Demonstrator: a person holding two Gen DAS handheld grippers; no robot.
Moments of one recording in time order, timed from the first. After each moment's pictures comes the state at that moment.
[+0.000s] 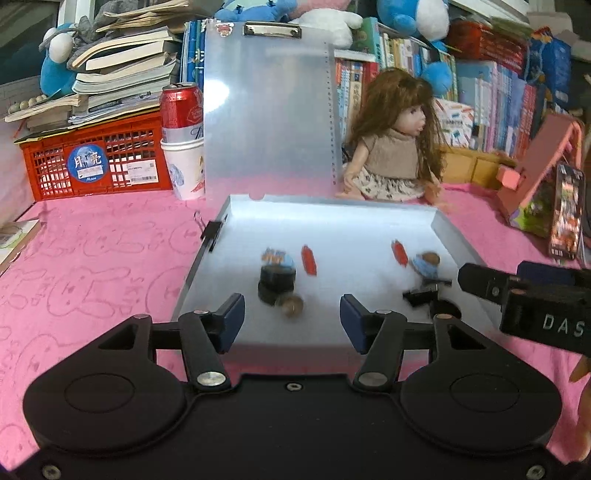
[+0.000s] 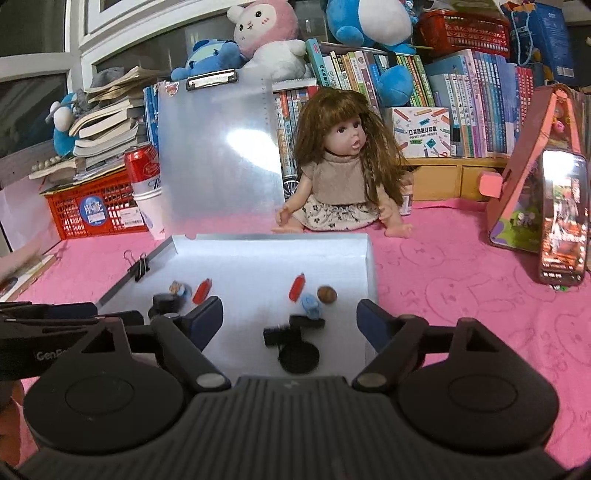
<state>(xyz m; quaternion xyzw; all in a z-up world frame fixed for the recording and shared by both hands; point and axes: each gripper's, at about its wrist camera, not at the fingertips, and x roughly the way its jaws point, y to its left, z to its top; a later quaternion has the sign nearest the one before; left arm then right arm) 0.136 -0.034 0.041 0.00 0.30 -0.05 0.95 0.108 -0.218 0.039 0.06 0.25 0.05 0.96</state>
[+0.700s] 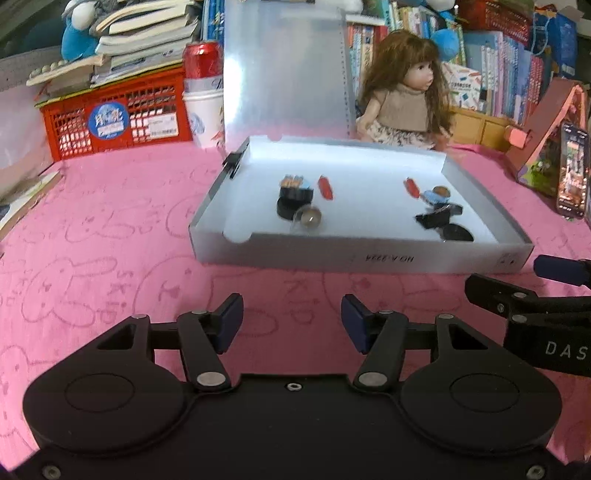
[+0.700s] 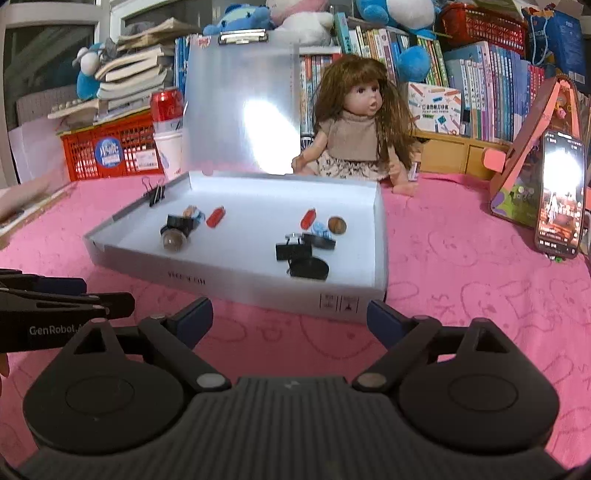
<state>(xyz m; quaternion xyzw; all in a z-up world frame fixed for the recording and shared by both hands) 0.093 -0.025 0.000 0.00 0.34 -0.03 0.94 0.066 -0.200 0.000 0.01 0.29 0.06 0.96</state>
